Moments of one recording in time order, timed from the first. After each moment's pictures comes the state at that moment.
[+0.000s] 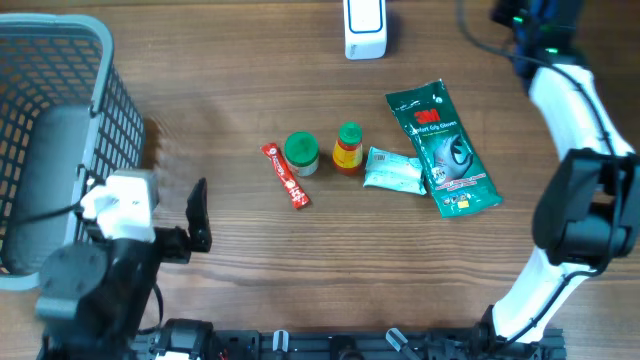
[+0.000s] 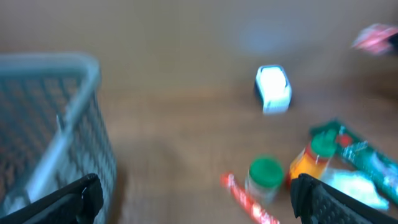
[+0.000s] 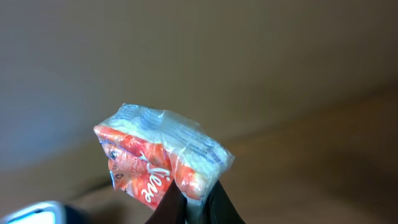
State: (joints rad) left arm -0.12 0.55 1.06 -0.86 -0.02 -0.01; right arm -0.14 2.04 1.61 0.01 -0.02 0.30
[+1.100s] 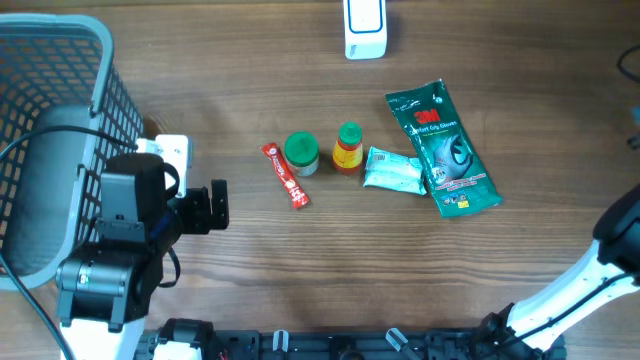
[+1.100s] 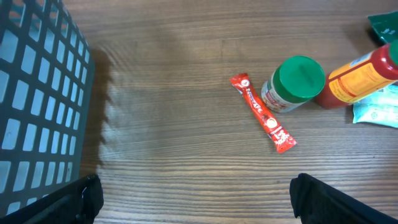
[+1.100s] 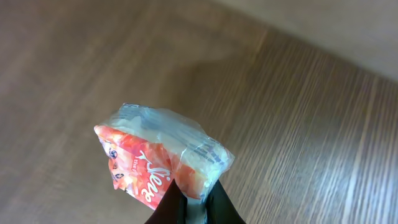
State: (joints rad) left arm -0.12 0.87 1.05 -1.04 -0.04 -0.07; right arm -0.65 2.14 1.61 -0.43 0.36 0.34
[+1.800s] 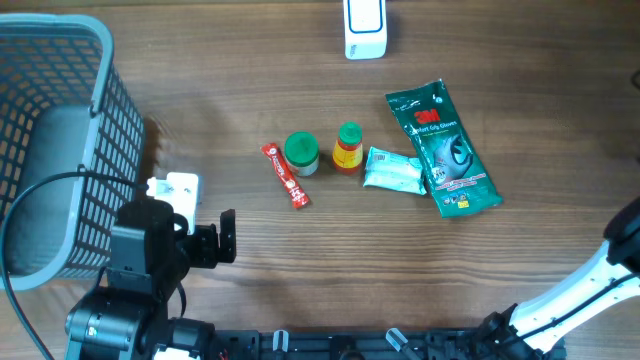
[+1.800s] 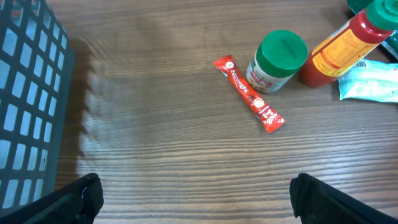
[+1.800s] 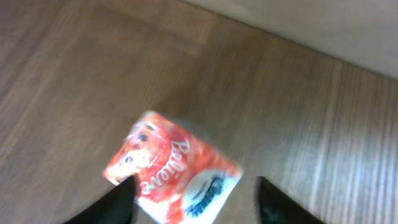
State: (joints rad) left arm -0.19 0.65 0.87 -1.02 -0.04 -0.09; right arm -0.74 2.16 1.59 -0.41 0.36 0.33
